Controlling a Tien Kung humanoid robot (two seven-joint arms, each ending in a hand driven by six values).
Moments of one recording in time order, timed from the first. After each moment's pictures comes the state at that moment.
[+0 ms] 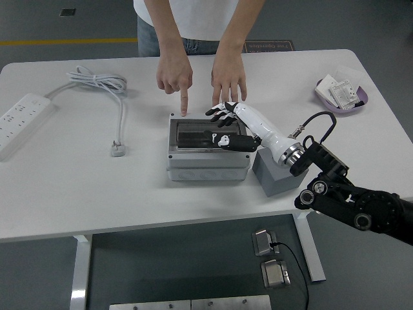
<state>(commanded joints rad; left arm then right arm) -0.12 0.15 -0.85 -0.22 0.76 -0.01 0.26 0.71 -0.42 0.37 1.26 -1.25 -0.42 0.18</state>
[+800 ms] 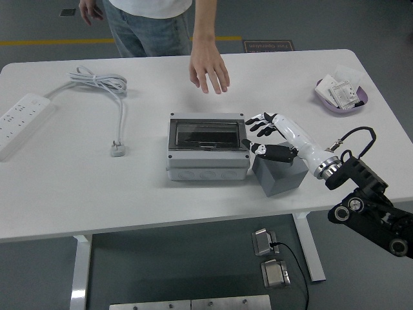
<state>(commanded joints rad) -0.11 0.14 -0.85 -0.22 0.76 -0.01 0.26 0.41 -0.55 0.70 1.37 -1.45 -0.36 0.09</state>
